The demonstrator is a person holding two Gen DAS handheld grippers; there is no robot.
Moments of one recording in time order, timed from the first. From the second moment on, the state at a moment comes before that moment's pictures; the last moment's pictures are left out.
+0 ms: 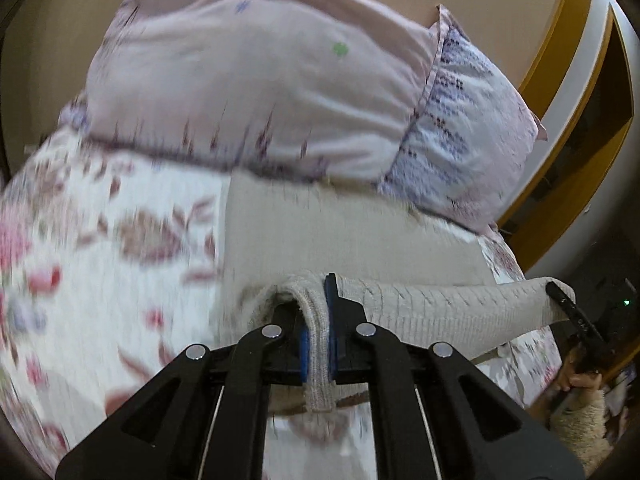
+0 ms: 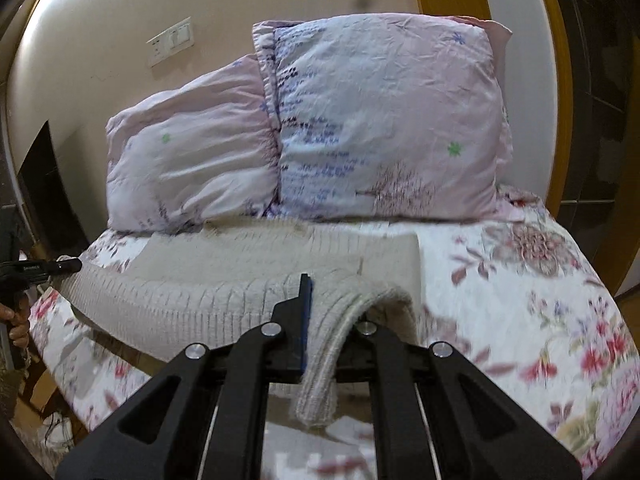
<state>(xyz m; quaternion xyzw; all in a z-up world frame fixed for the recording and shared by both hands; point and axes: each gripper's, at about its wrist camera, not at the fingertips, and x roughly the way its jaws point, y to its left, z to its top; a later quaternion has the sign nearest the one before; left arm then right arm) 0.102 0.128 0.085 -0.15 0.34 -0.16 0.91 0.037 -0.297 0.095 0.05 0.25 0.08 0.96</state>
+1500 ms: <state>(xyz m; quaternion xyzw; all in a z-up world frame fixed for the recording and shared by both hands) 0.275 0.161 -0.019 -0.49 0.43 -0.16 0.74 0.260 -0.353 0.009 0.32 0.39 0.02 0.86</state>
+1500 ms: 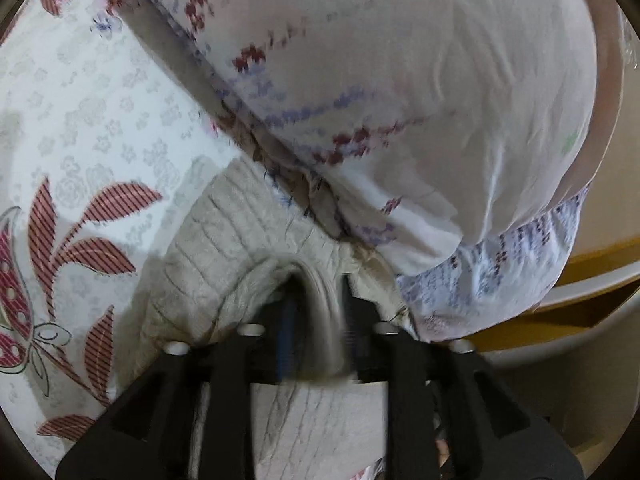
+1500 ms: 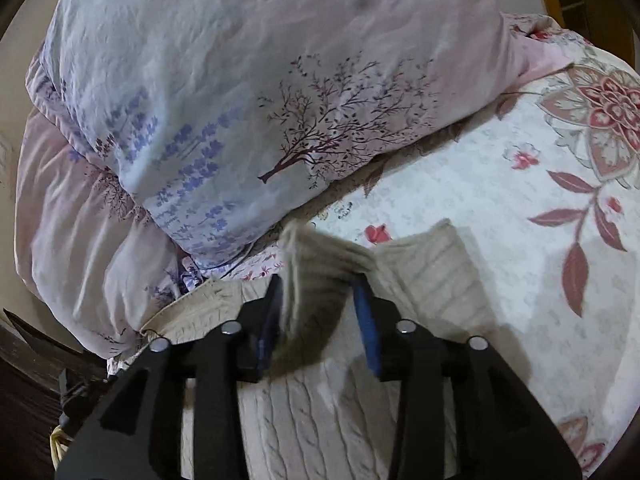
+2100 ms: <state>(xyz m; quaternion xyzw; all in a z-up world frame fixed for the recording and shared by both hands) 0.220 0.166 0.010 -0.32 0.41 -0.13 0.84 0.183 -0.381 0.043 0.20 0.36 -0.02 0.91</state>
